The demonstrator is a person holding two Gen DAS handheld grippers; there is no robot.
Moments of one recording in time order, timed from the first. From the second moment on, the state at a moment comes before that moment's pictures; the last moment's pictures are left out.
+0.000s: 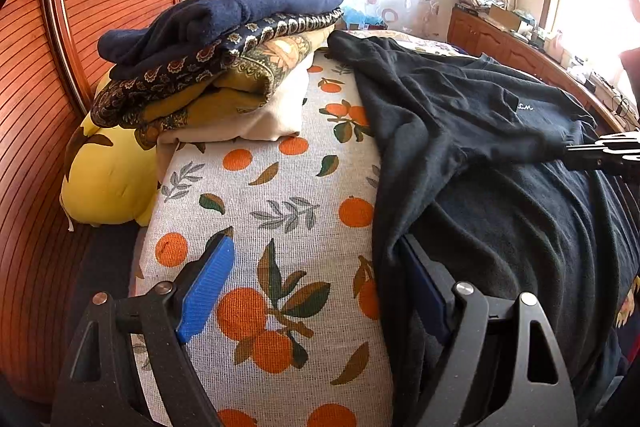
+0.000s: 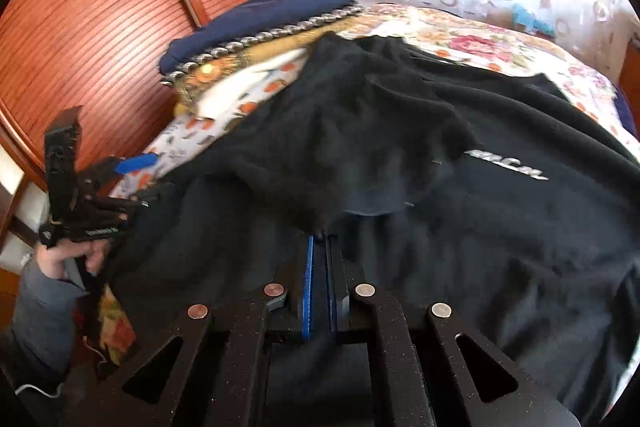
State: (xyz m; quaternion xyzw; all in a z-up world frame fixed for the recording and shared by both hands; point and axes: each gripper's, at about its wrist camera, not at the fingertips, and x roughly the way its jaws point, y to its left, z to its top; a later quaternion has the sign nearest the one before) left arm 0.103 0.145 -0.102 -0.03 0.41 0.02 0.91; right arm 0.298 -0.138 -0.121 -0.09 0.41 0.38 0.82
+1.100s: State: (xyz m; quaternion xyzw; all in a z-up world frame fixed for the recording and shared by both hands) left arm 0.161 -0.044 -0.050 0.03 0.36 -0.16 0.92; right arm 0.270 -0.376 -0.118 0.01 0.37 0.14 0.92
